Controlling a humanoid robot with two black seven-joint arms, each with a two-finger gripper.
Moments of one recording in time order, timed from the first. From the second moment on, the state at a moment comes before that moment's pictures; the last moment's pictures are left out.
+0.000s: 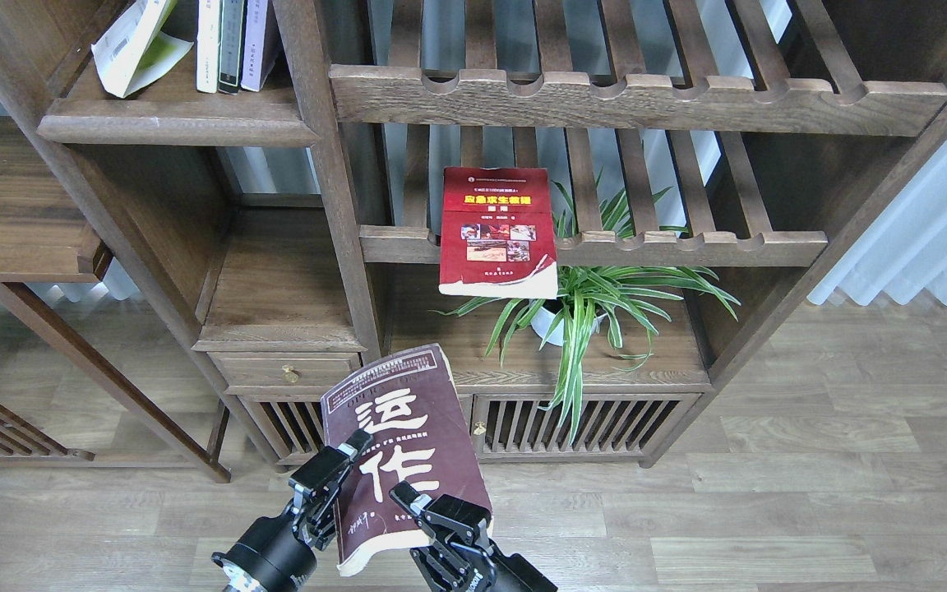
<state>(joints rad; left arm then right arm) 0.10 0.20 -0.71 -1.26 -0.34 -0.49 -0.04 -0.10 -0.01 0.46 1.19 0.56 0.58 -0.04</state>
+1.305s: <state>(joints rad) -0.43 0.79 -0.86 -1.38 -0.32 -0.49 -0.08 -0.02 -0.11 0.56 1.01 0.50 0.58 -0.02</state>
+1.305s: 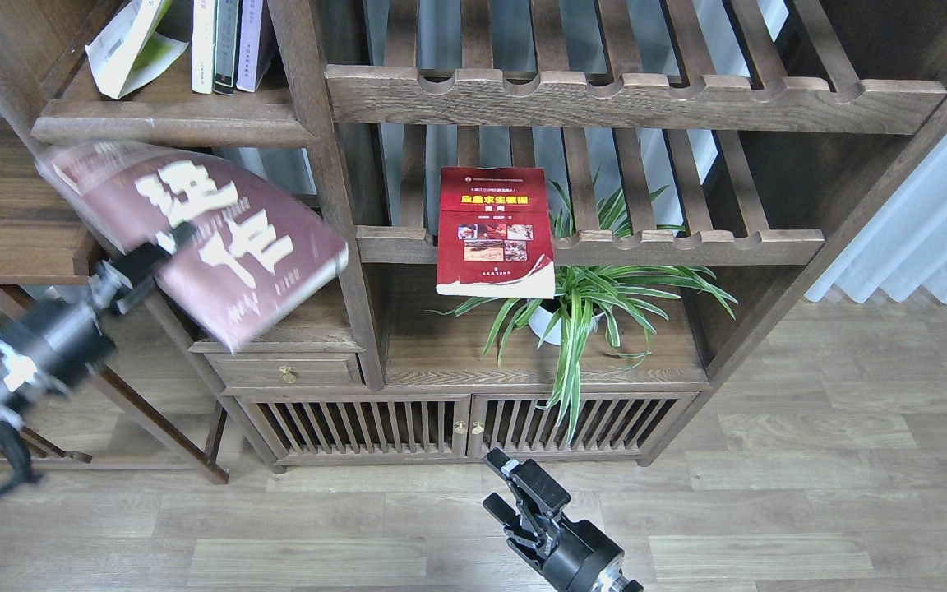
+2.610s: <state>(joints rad) -1.07 0.81 -0.91 -1.02 0.10 -0.49 0.16 -0.02 -0.13 0.70 1.14 0.50 0.58 0.00</state>
